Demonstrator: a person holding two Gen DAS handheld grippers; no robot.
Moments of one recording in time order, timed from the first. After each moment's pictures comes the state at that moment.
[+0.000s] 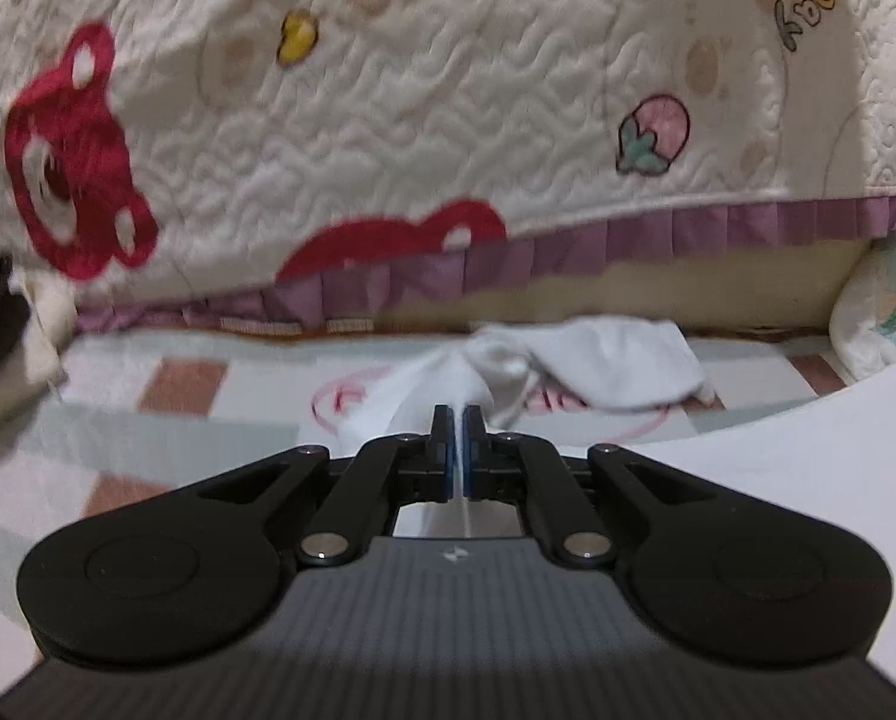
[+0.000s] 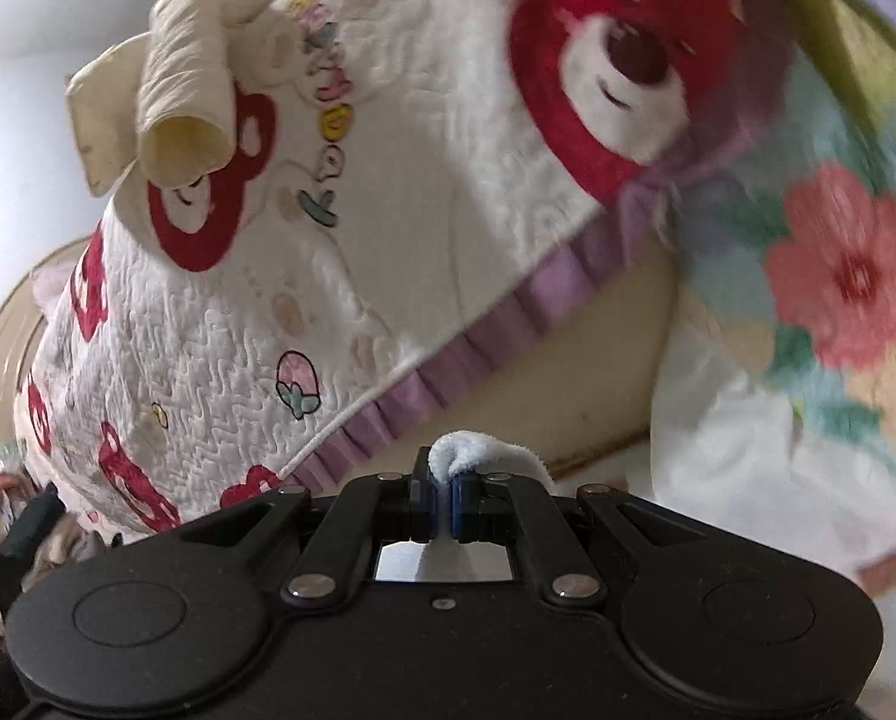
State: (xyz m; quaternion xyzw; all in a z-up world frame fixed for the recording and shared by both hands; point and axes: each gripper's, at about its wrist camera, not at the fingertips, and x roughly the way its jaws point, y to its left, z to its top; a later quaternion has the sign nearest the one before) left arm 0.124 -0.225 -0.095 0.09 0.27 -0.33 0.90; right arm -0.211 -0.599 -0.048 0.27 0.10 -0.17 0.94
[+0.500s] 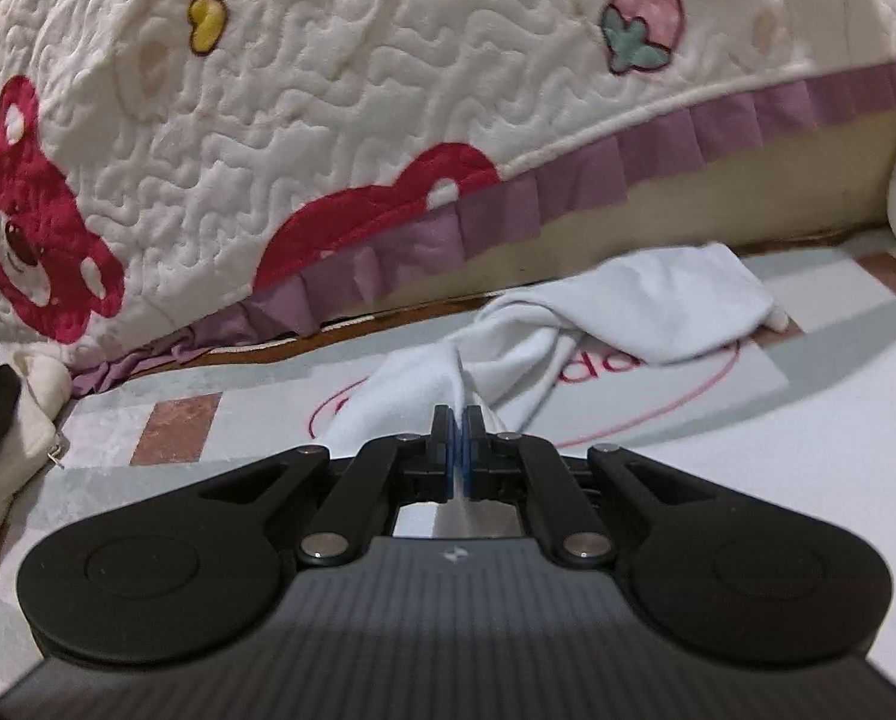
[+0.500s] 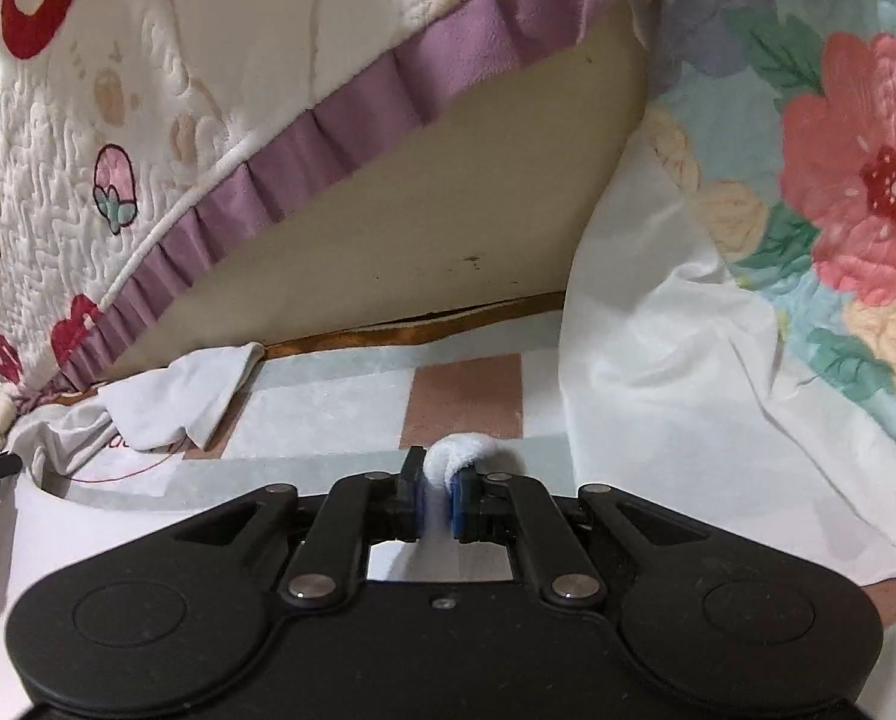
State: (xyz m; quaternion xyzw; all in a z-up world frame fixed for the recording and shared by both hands) left arm 0.143 -0.274 -0.148 0.20 0.27 -0.31 0.89; right arm -0.128 -0.655 -0.136 0.24 0.30 -0.21 0.90
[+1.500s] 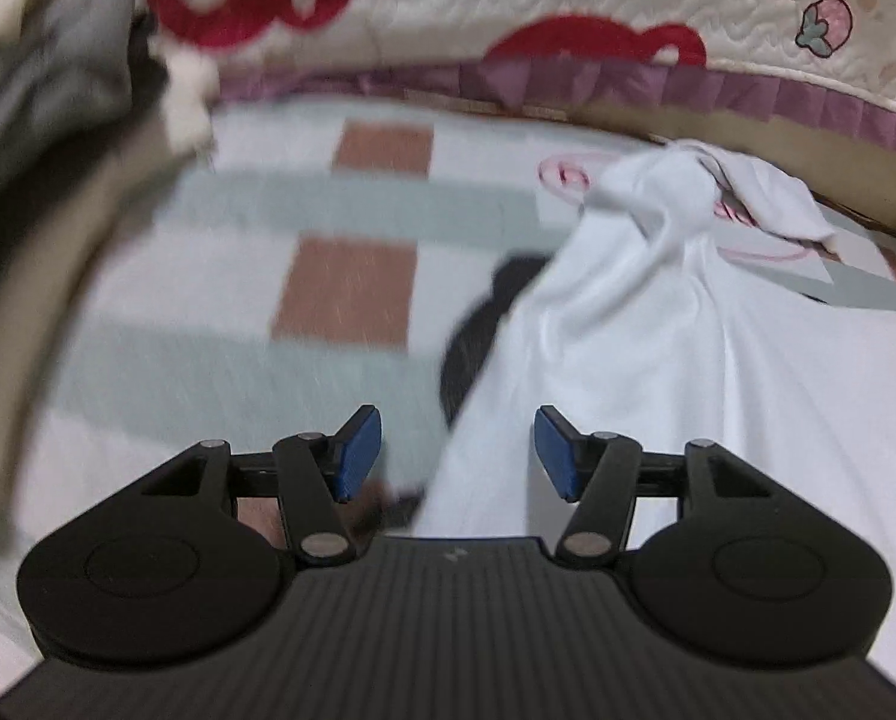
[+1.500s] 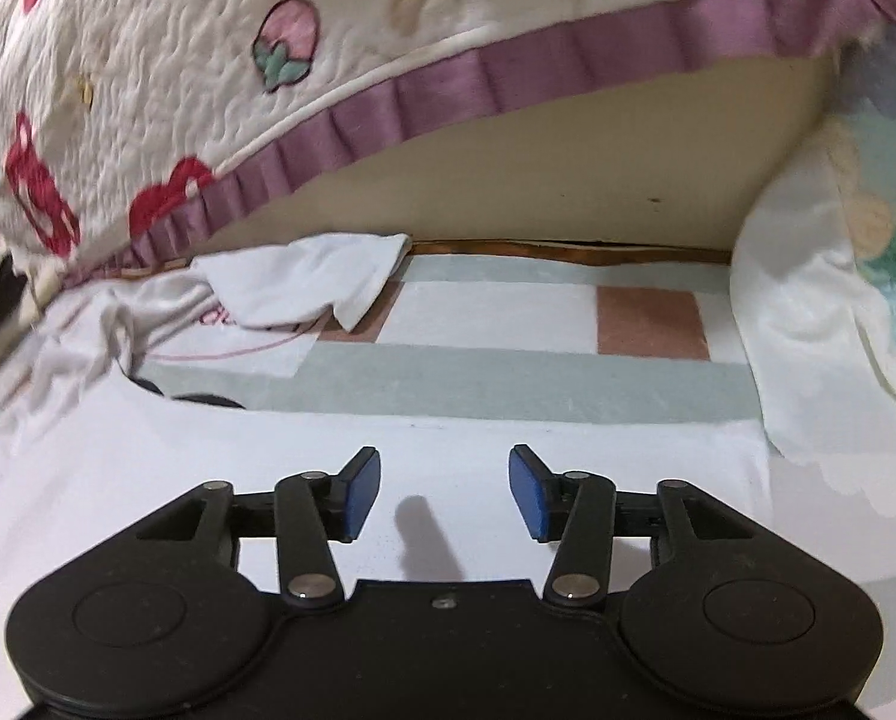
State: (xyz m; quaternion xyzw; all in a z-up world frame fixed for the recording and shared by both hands) left arm 0.178 -0.079 -0.158 0.06 0.46 -0.29 0.84; right arm -0.092 -0.539 -0.130 0.16 0.35 -0.17 0.91
